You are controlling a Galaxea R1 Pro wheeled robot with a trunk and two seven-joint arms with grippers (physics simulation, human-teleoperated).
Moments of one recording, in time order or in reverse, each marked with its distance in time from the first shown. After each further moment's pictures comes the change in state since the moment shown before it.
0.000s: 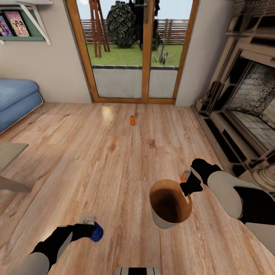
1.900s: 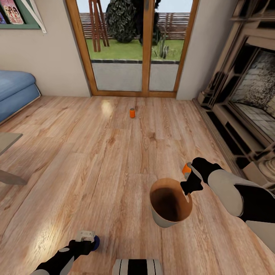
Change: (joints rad) left arm 0.051 -0.045 -0.008 0.196 -0.014 -0.290 0.240; right arm -0.016 -0.004 -0.002 0.014 -0.007 0.000 -0.004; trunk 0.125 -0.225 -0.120
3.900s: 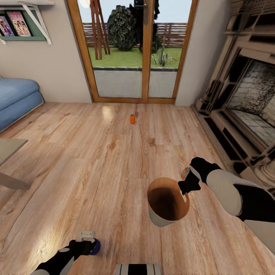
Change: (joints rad) left arm 0.000 0.000 -0.002 0.002 -0.004 -0.002 -0.005; right arm -0.002 0.012 -0.035 0.001 0.001 0.000 0.000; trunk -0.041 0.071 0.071
